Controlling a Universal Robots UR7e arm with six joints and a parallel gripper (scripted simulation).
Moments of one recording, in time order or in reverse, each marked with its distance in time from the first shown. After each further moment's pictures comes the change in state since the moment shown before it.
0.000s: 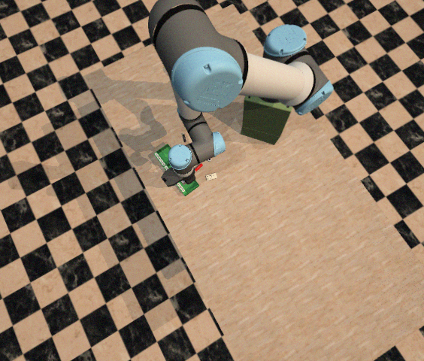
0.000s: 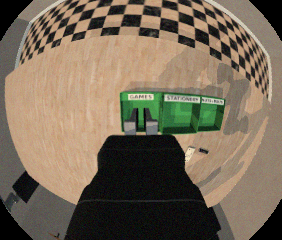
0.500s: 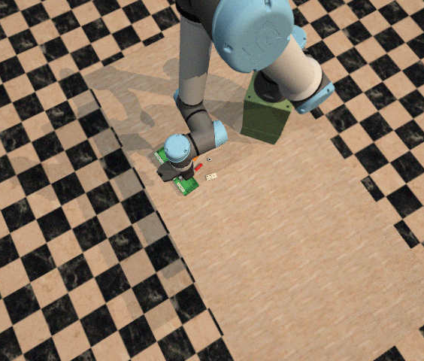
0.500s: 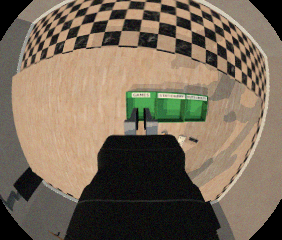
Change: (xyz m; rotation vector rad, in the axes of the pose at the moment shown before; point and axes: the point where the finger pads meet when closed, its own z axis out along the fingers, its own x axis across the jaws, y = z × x) arm 0.000 -0.001 -0.082 0.011 0.002 0.000
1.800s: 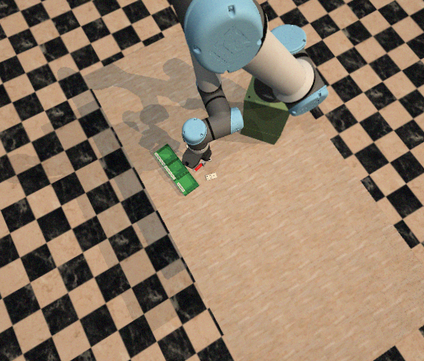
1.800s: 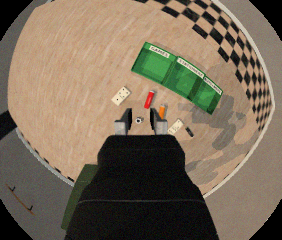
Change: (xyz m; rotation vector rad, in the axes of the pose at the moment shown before) arm 0.014 0.109 0.030 -0.094 -0.015 -0.432
